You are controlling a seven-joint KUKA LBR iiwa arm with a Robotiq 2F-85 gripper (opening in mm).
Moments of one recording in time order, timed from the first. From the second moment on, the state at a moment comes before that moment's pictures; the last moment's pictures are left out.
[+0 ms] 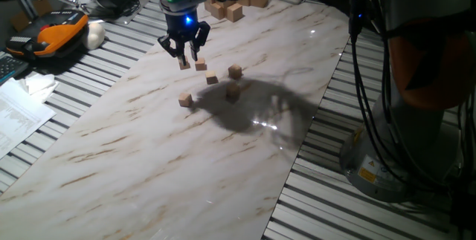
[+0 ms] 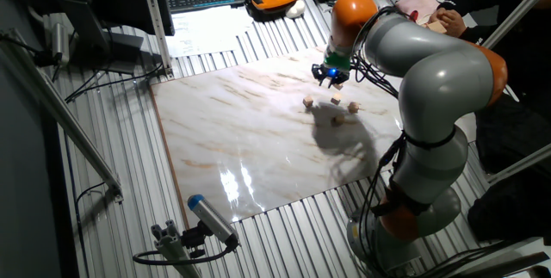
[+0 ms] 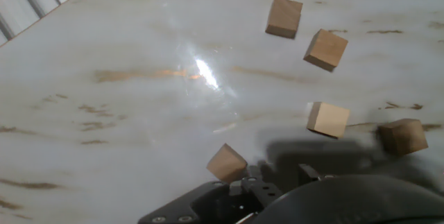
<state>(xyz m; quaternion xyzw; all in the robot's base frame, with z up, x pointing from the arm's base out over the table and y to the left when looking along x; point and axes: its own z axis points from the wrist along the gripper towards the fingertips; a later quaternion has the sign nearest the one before) 0.543 0.003 0.156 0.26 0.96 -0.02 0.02</state>
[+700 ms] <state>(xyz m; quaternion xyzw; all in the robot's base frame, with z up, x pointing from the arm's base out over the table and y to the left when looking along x) 0.543 0.003 0.156 0.20 0.98 0.06 0.00</state>
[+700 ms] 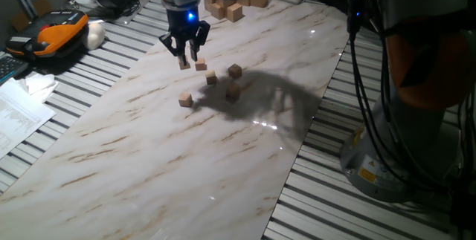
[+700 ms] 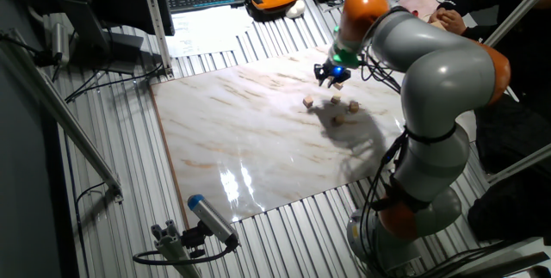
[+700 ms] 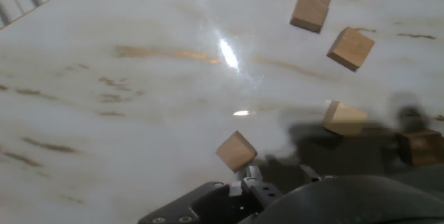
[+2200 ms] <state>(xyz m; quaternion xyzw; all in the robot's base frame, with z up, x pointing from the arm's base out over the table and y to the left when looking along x) 0.555 0.037 0.066 0.22 0.97 0.02 0.03</state>
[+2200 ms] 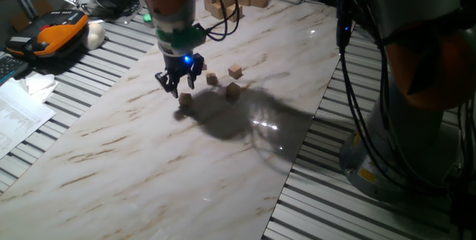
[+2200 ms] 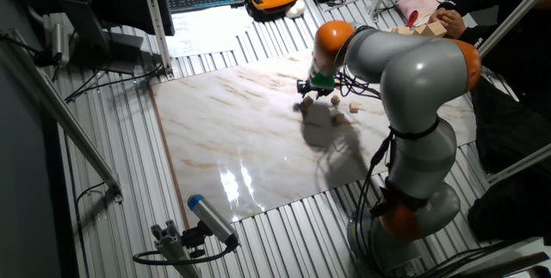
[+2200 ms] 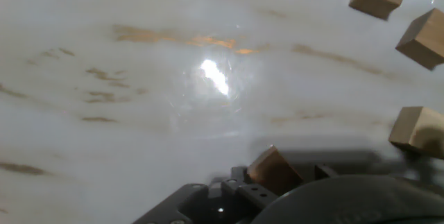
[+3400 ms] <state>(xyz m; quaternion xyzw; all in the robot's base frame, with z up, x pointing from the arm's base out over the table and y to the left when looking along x) 0.549 0.038 0.051 0.41 0.91 -0.02 0.02</state>
